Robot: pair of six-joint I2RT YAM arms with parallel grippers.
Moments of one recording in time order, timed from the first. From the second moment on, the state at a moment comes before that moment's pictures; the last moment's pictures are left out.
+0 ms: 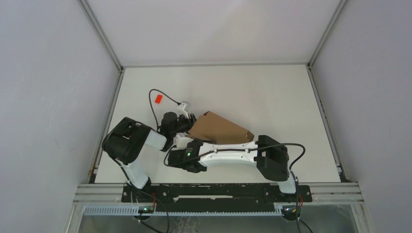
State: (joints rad) left arm -0.45 1.75 0.48 0.94 0.43 -0.47; right arm 1.38 1.99 1.59 -1.19 0.93 0.19
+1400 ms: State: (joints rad) left arm -0.45 1.82 0.68 0.85 0.42 -0.42; right arm 1.17 1.82 1.52 -1.09 0.55 0.07
